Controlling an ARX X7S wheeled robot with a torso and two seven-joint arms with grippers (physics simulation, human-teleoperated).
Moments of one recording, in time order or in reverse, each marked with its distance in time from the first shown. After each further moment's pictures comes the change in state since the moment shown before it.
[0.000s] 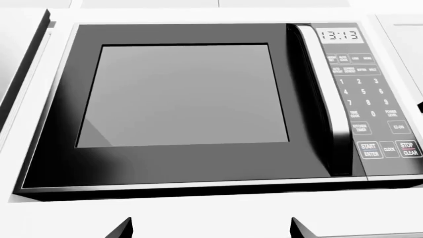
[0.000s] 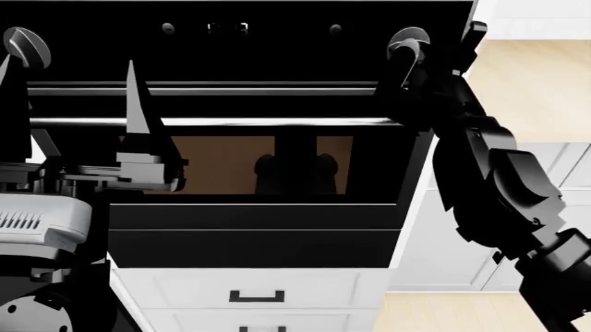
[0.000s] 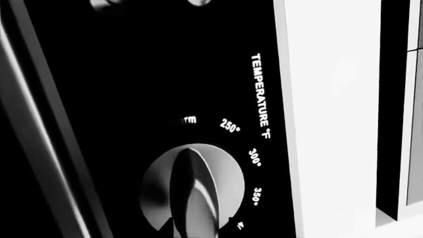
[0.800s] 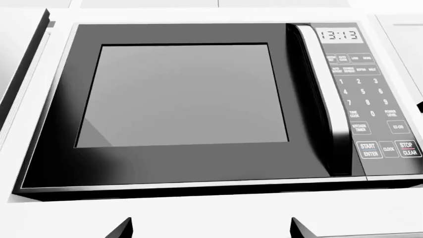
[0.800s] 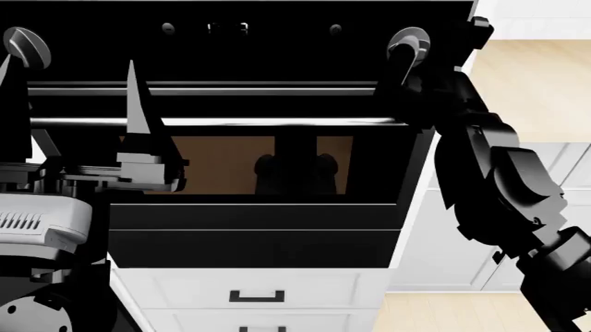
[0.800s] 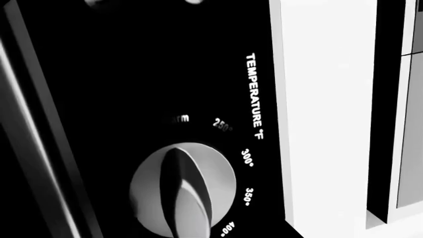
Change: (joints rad) left arm 0.001 0.007 -0.005 0.004 0.003 -0.007 0.007; right arm 0.009 0.002 -0.003 -0.007 -0.032 0.012 -0.021
